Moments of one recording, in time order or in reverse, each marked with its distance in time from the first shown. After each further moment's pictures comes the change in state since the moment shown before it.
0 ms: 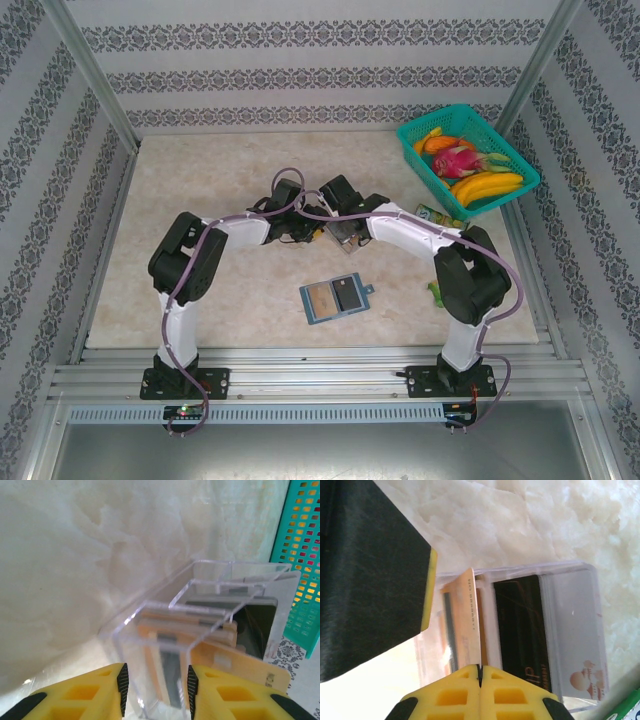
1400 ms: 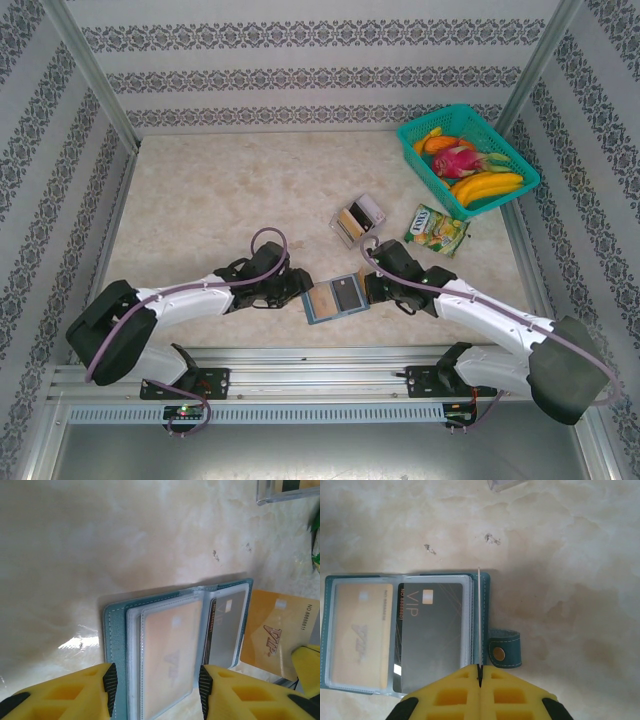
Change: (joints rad) left arm -0.257 -0.601 -0.606 -0.112 -0.212 -0.028; right arm 0.053 -0.685 -0.737 0.122 -0.276 0.519
